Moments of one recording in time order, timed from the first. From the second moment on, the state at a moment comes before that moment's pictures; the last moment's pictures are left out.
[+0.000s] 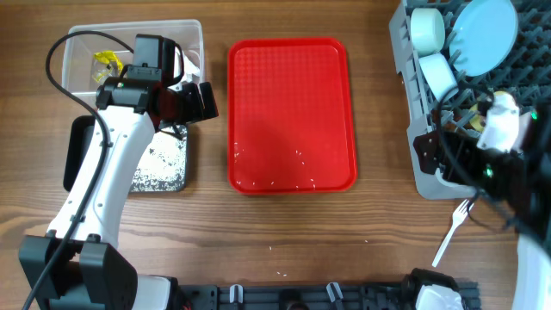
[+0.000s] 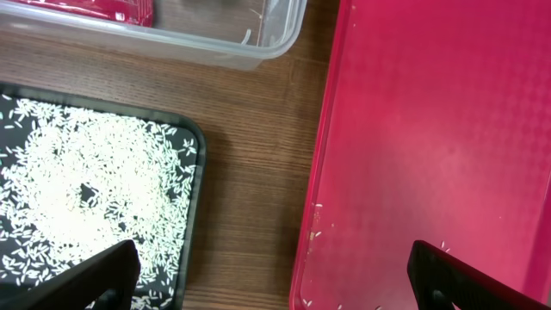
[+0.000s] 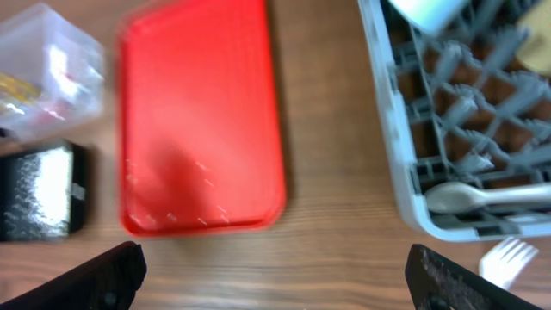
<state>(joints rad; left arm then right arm) -0.12 1.59 1.37 -0.94 0.06 -0.35 -0.24 1.02 1.34 -1.28 -0.39 0.07</state>
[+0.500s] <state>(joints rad) -0.12 1.59 1.37 -0.94 0.06 -0.35 -0.13 0.87 1.31 -0.99 -0.41 0.19</state>
